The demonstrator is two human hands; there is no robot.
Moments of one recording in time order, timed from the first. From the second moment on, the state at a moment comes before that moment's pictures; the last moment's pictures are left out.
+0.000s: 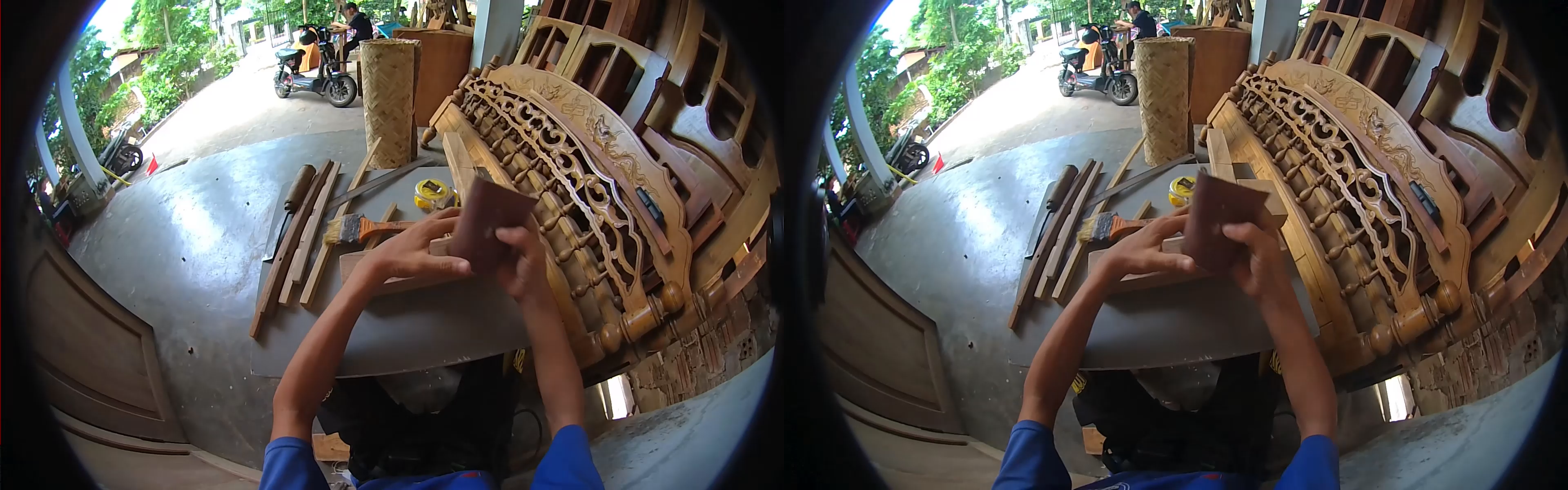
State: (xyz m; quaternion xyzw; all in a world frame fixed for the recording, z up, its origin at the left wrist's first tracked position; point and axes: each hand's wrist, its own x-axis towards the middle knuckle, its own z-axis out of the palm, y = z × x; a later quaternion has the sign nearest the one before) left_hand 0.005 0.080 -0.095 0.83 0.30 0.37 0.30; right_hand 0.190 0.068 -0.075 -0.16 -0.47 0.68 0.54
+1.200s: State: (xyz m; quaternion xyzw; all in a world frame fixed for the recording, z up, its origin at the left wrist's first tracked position) left_hand 0.020 0.010 -0.117 0.78 0.60 0.15 -0.09; right_hand 0.179 0.184 -0.132 -0.63 -0.74 0.01 0.23
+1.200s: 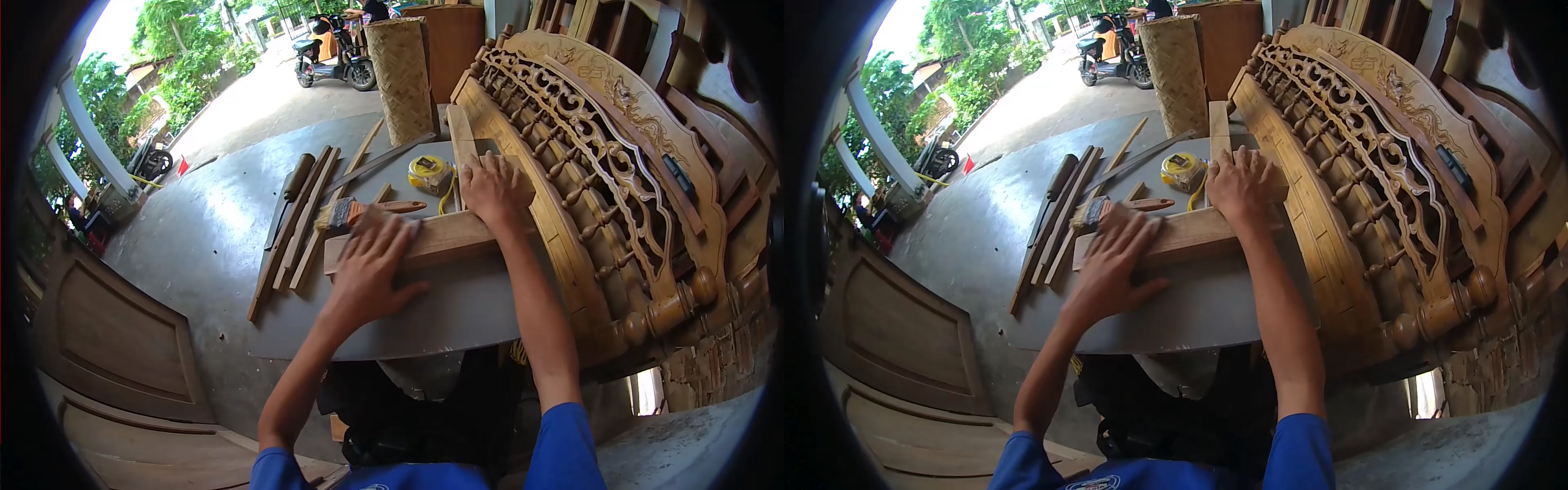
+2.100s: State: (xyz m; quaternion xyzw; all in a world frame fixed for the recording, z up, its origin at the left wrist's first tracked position) left_hand 0.045 0.021 -0.126 0.80 0.56 0.19 -0.09; right_hand 0.184 0.188 -0.130 -0.60 -0.77 0.00 0.19
